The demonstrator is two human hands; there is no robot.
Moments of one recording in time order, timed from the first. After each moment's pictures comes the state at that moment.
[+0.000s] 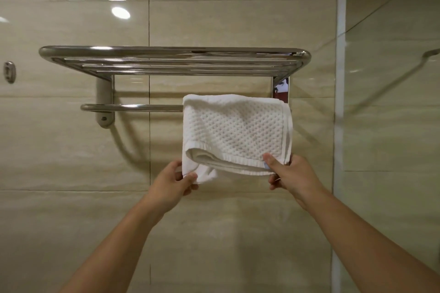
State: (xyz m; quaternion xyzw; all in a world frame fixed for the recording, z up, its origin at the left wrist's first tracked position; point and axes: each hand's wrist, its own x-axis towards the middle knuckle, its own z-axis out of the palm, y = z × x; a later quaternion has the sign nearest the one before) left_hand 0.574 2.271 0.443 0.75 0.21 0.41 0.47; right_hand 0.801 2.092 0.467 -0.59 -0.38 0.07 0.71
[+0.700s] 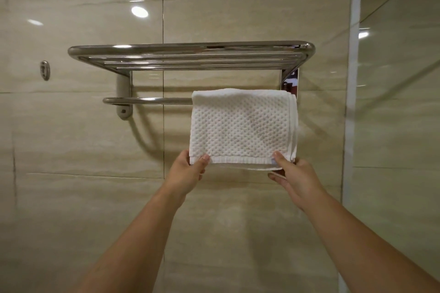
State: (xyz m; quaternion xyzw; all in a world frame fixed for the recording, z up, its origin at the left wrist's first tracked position) left_hand 0.595 2.262 0.435 0.69 0.22 0.49 0.49; right_hand 0.820 2.109 0.437 -0.49 -0.29 0.20 0.80
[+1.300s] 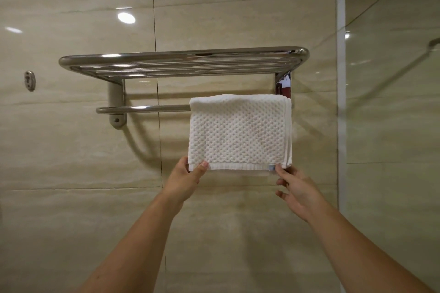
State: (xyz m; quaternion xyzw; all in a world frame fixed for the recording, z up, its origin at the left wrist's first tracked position) left_hand 0.594 2.296 0.431 0.72 0.21 0.44 0.50; right_hand 0.821 2.107 0.412 -0.49 -0.27 0.24 0.79
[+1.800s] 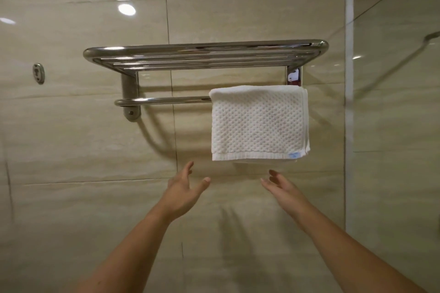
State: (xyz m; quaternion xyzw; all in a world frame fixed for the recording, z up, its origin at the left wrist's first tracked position) left_hand 0.517 2.315 0.395 0.85 0.27 0.33 0.29; right_hand 0.740 2.124 0.373 -0.70 -0.37 0.12 0.60
